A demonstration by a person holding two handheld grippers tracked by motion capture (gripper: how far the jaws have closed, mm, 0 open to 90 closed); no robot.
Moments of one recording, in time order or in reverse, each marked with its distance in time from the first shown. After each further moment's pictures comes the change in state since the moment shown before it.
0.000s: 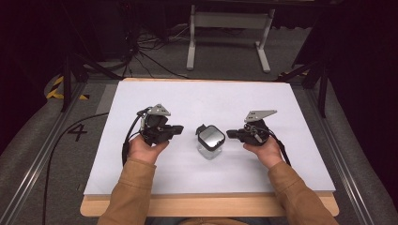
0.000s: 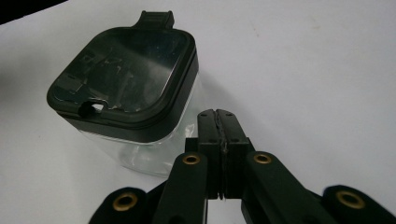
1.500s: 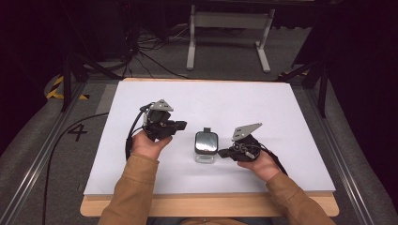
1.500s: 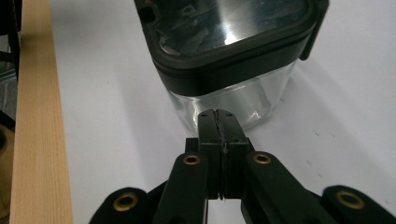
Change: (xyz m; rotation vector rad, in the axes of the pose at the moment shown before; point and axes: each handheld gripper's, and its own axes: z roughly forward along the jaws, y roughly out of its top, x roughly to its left) left arm 0.001 0.013 0.007 -0.033 -0.031 0.005; right arm 0.054 -0.007 0.011 0.150 0.117 -0.123
